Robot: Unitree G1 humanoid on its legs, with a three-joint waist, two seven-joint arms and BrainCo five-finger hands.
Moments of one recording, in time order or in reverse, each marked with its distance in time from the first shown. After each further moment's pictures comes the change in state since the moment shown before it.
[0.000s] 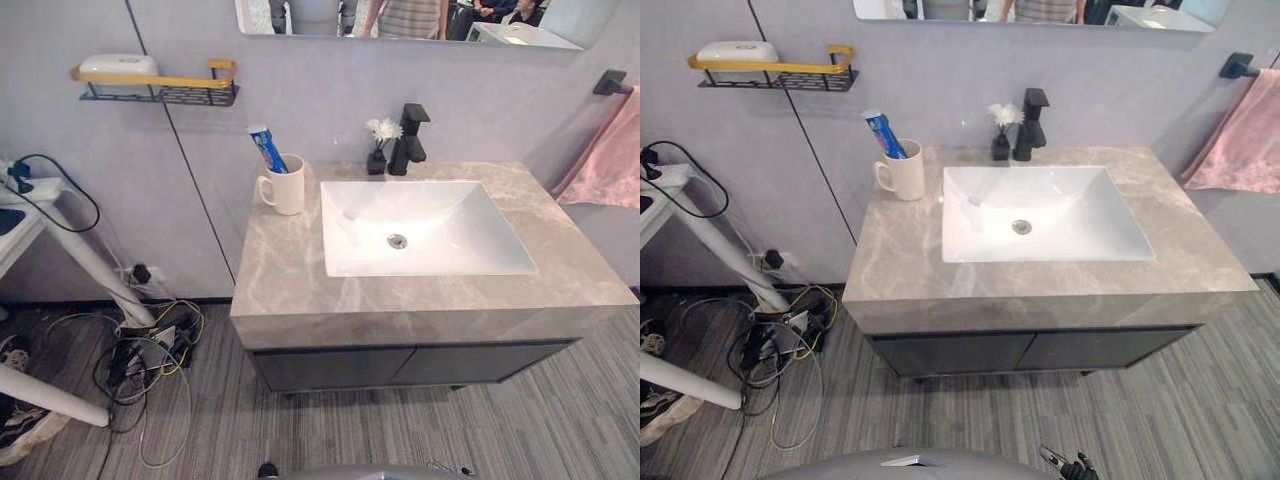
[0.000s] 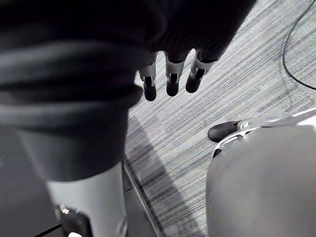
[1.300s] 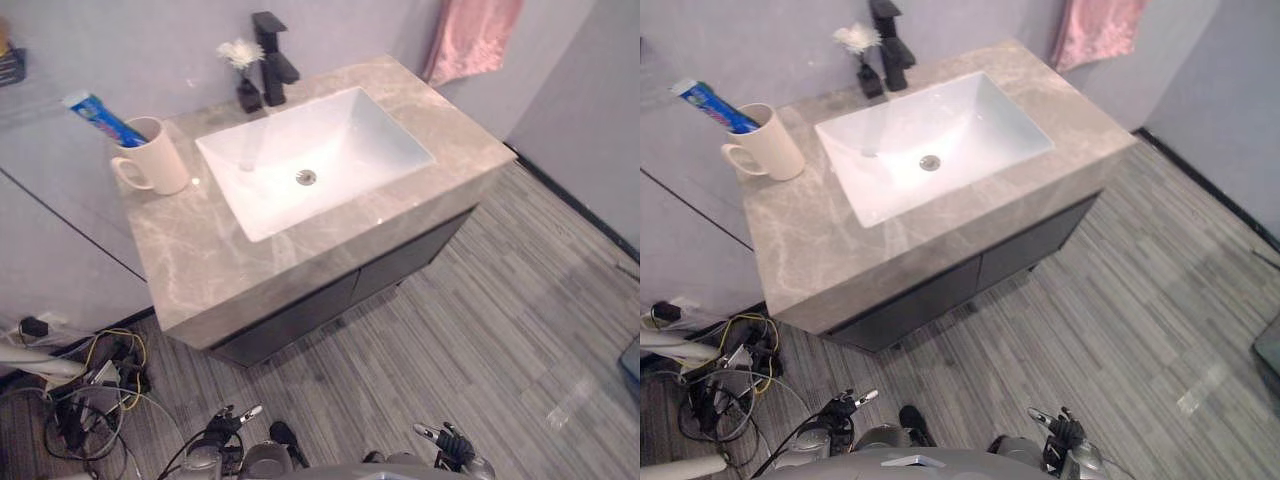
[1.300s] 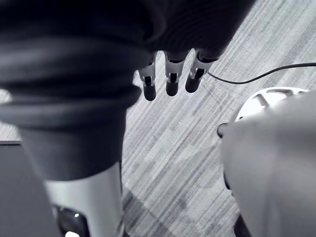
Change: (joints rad) left arm -0.199 0.115 -0.375 -0.002 0.194 0.021 -0.089; right arm -0.177 -0.029 0.069 0.039 -0.037 0.037 0.026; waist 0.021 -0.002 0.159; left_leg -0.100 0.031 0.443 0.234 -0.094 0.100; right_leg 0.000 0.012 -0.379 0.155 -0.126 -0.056
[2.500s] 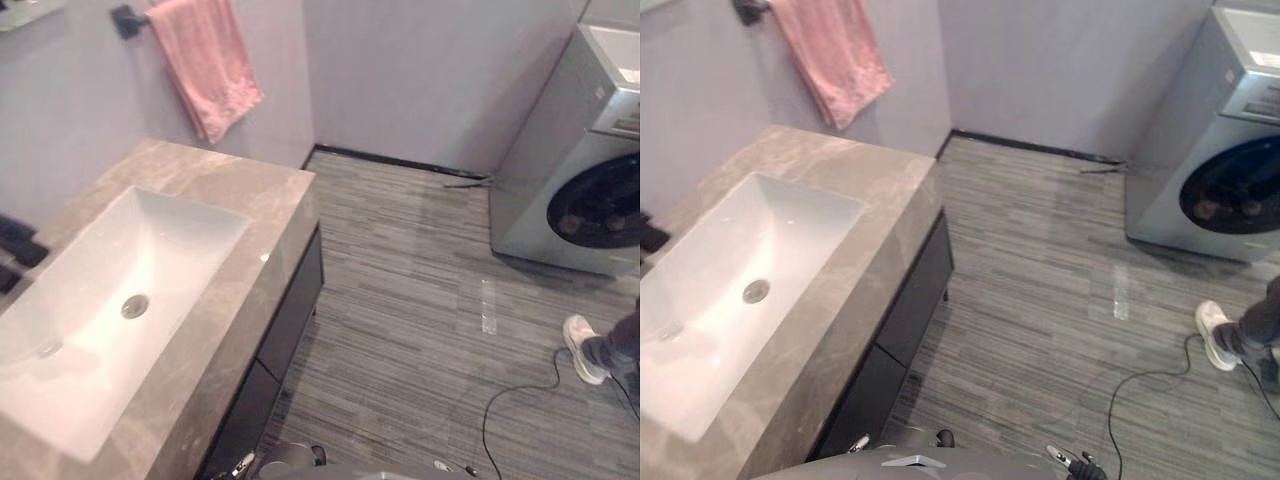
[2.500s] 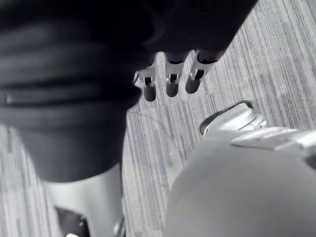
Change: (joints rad) left arm 0.142 -0.040 0.074 0.048 -0.083 0.039 -0.040; right arm 0.092 -0.037 -0.072 0.035 0.033 -0.005 0.041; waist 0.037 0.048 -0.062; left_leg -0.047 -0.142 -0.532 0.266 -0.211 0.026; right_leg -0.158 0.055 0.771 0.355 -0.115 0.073
